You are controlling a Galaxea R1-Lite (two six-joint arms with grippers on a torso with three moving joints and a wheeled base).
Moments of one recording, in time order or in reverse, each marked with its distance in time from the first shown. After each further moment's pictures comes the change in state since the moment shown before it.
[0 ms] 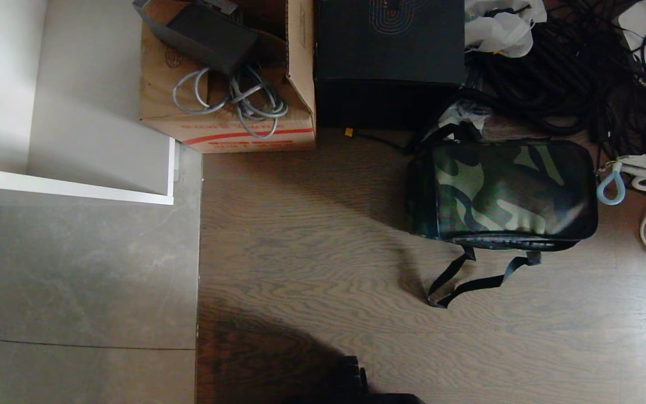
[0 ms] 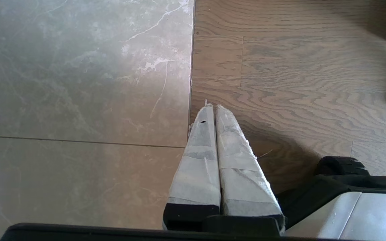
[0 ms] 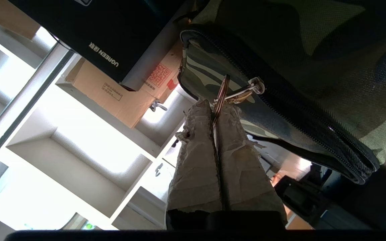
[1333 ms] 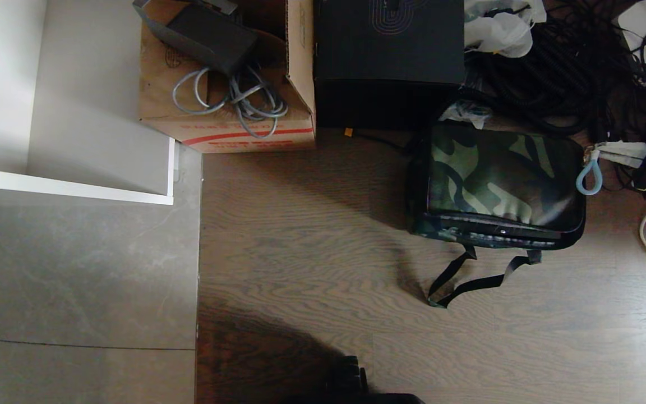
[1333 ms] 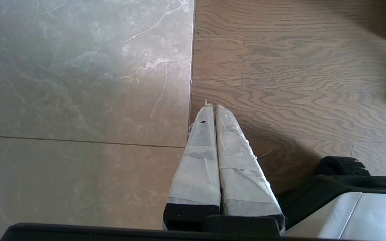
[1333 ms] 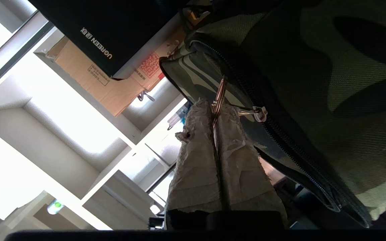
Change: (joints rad) left arm 0.000 0.000 0.000 0.000 0.000 0.000; right arm 0.075 0.125 -0.228 -0.100 0.000 0.047
